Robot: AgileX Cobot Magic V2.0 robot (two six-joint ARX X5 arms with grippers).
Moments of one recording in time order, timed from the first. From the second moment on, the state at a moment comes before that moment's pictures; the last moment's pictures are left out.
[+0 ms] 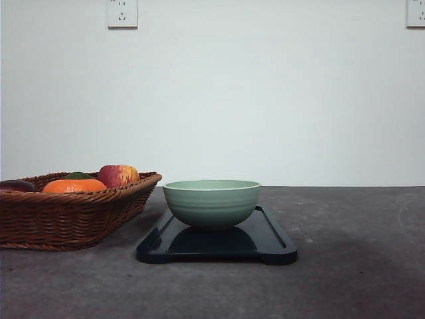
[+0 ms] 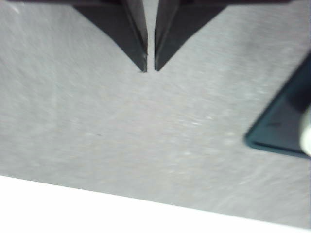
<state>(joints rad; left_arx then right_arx) -0.06 0.00 0.03 -0.17 0.02 -0.04 0.15 0.37 0.28 -0.20 0.06 -0.06</state>
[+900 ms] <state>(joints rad) -0.06 0.00 0.03 -0.17 0.02 -0.04 0.02 0.01 0.02 -0.17 0.05 -0.02</state>
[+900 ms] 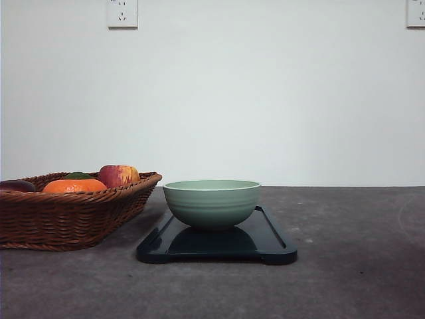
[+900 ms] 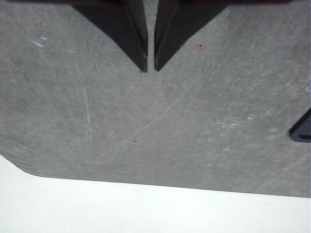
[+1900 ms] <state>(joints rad) -0.06 0.00 0.03 -0.17 0.02 -0.04 0.02 0.01 0.02 -0.17 0.05 -0.02</state>
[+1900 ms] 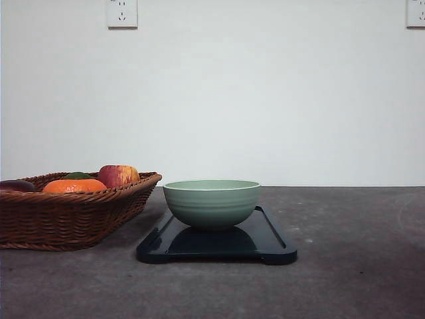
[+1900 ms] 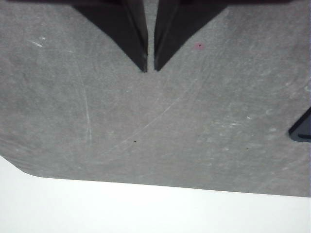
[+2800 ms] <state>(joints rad) -0.06 0.00 0.03 -0.17 0.02 -0.04 0.02 0.01 0.02 -0.17 0.05 -0.02</state>
